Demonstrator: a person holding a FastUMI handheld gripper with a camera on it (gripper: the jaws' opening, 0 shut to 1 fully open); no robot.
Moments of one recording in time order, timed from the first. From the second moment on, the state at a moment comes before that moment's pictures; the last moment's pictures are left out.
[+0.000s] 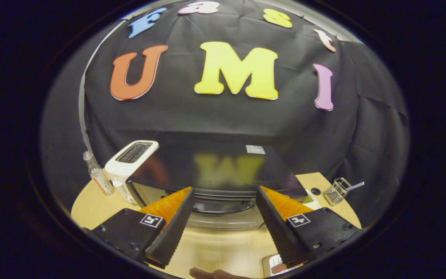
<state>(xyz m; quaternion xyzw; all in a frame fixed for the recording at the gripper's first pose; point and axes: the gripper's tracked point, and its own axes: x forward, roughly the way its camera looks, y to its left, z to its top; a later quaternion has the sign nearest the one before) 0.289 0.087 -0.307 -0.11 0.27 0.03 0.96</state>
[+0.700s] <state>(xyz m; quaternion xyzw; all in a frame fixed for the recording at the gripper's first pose) 0.283 0.099 -0.320 -0.06 0.29 0.02 0.96</state>
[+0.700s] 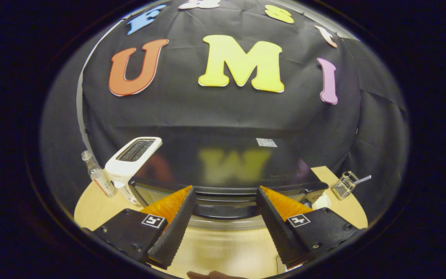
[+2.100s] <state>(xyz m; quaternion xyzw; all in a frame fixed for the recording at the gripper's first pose) 0.121 0.070 -0.423 -0.10 0.27 0.04 0.96</state>
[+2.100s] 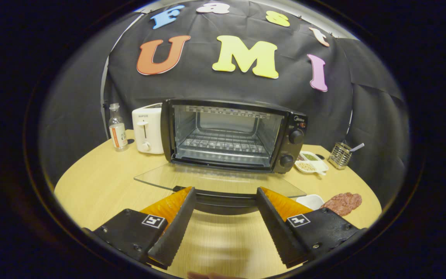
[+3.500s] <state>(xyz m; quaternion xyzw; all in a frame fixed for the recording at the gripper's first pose) 0.104 -0.125 -0.291 -0.12 0.26 0.05 0.96</state>
